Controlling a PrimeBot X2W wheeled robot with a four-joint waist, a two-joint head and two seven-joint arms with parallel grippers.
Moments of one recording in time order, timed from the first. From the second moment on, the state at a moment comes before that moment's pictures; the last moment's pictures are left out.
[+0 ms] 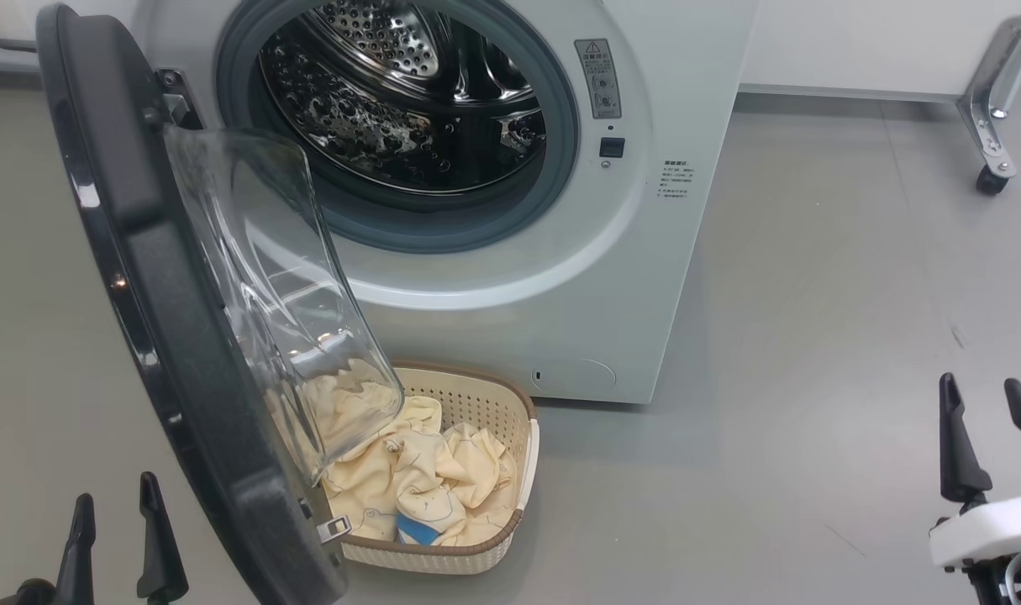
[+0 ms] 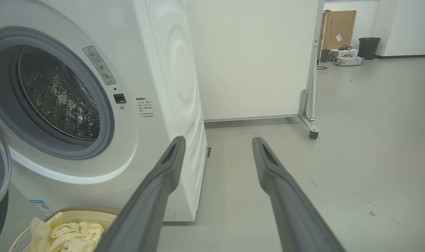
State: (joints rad) left arm 0.07 0.03 0.06 0.10 -0.34 -0.11 -0.26; right arm 0.08 -0.34 0.07 0.12 0.53 0.04 -0.26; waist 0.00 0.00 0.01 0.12
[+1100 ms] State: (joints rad) left arm 0.07 0.03 0.06 0.10 -0.33 -0.12 -0.26; right arm 0.16 -0.19 -0.07 0.15 0.33 0.08 -0.26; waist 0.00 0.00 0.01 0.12
